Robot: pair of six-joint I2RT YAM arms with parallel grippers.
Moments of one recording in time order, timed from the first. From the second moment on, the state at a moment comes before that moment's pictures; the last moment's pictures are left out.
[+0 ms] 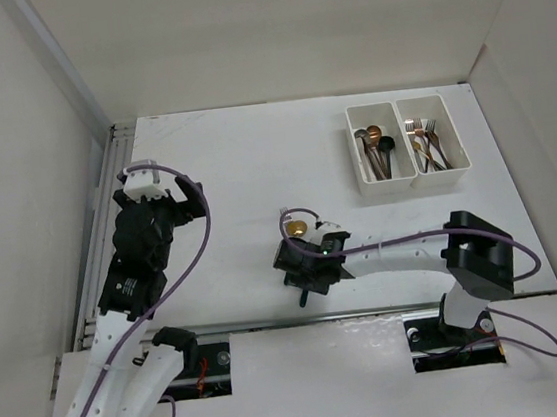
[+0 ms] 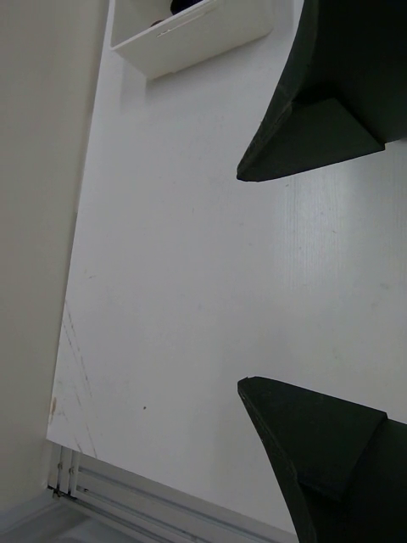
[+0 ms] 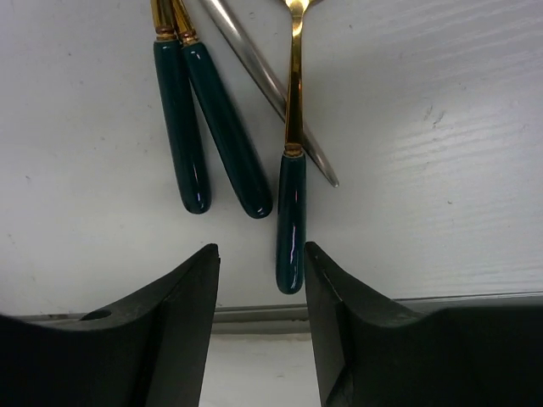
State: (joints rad) left arm -0.32 0.68 0.80 -0.27 -0.24 -0.23; right arm 1.19 1.67 1.08 -0.69 0.34 1.53
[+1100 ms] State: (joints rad) left arm -0.34 0.60 0.71 -0.24 -0.31 -0.22; right arm 1.19 1.71 1.00 -0.54 0.26 1.50
